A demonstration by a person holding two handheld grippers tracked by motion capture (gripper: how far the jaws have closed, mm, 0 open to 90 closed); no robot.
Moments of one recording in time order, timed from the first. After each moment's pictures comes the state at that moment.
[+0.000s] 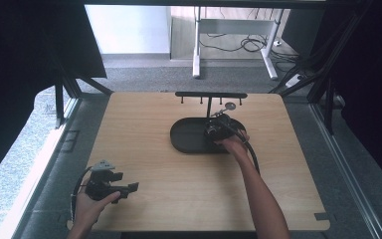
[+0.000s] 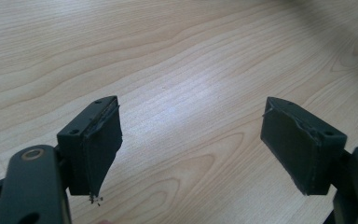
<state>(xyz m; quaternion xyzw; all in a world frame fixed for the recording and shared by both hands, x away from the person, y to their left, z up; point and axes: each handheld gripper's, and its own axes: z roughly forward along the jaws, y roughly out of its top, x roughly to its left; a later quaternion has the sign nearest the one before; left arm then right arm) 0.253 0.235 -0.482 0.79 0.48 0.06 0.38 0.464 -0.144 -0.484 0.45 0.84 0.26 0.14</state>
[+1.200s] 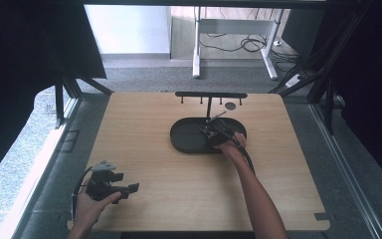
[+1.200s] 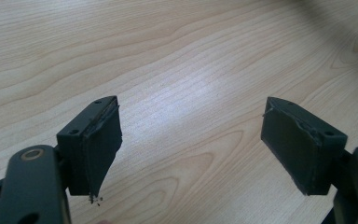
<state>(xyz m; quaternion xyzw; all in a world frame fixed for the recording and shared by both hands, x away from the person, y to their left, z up) 0.253 0.234 -0.484 0.79 0.48 0.05 0.38 0.464 -0.134 -0.509 0.44 0.86 0.21 0.17</state>
